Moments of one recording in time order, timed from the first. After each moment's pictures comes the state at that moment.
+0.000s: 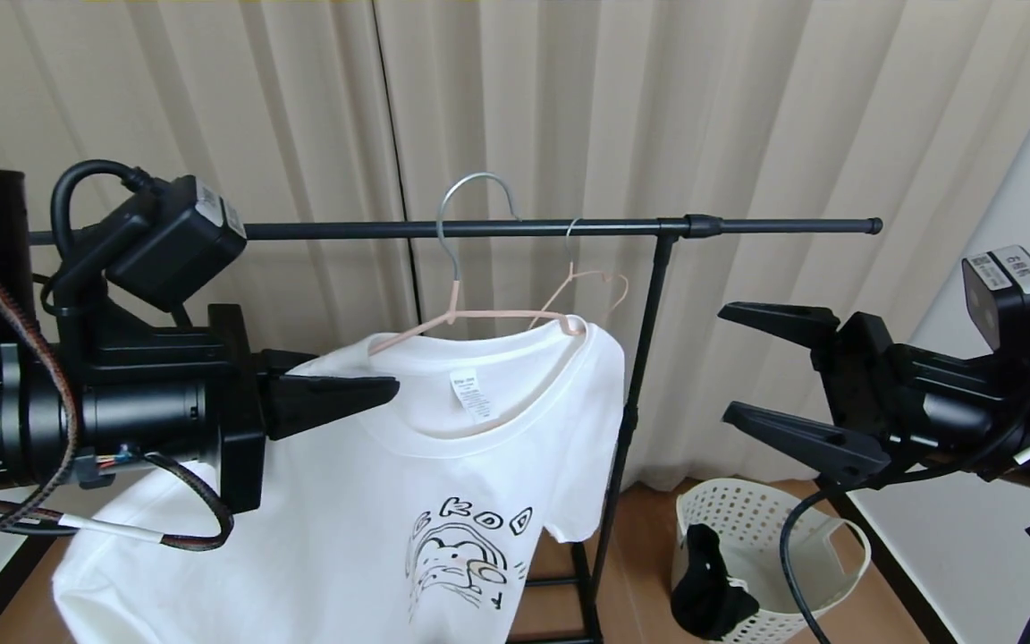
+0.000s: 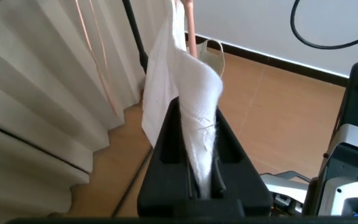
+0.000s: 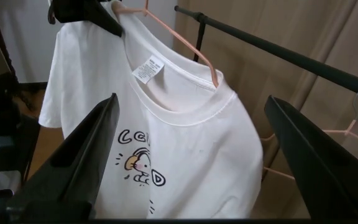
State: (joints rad) left arm -0.43 1.33 -0.87 -0.11 -0.52 0.33; right arm 0.24 1.69 -0.48 -1.45 1.01 0.12
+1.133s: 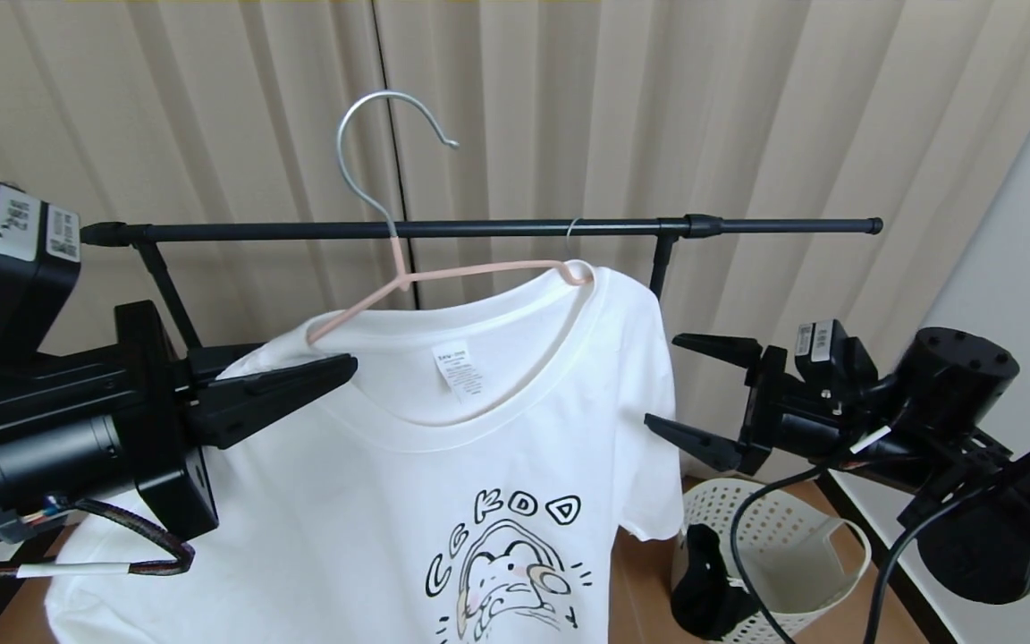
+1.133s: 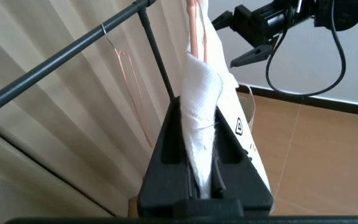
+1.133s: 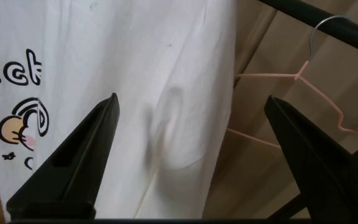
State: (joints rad) left arm -0.40 1.22 -0.61 -0.56 -0.53 0.33; right arm 0.24 1.98 -0.56 -1.44 0.82 -0.24
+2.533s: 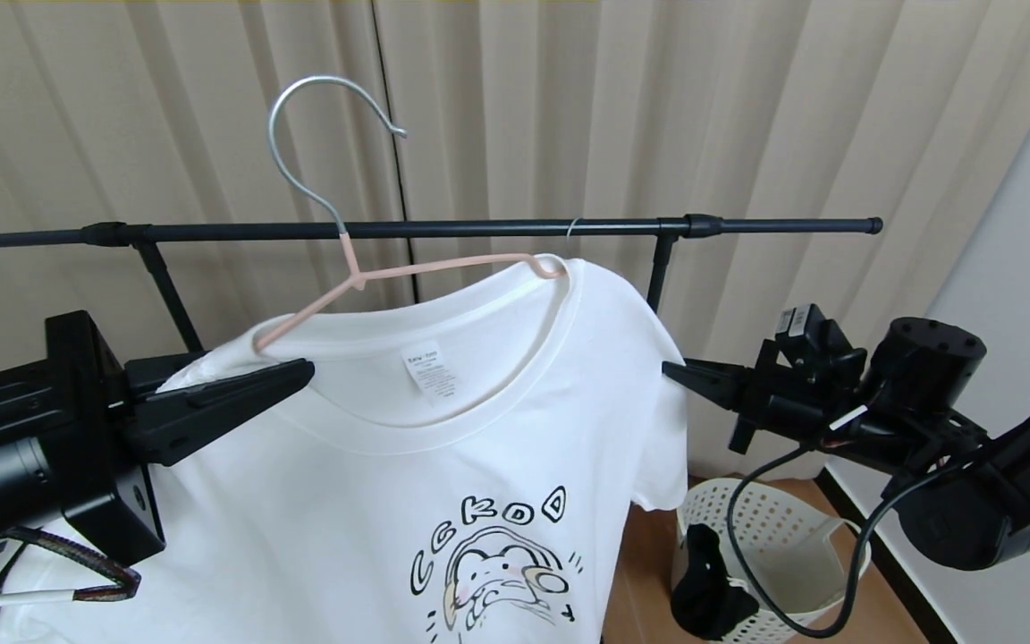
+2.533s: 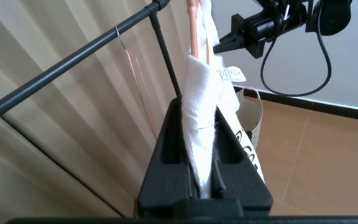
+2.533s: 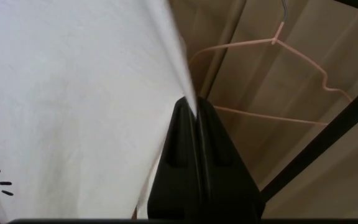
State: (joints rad) left arm -0.36 1.14 -0.56 -0.55 -0.52 0.32; right arm 0.19 2.02 -0.65 -1.33 0.77 -0.20
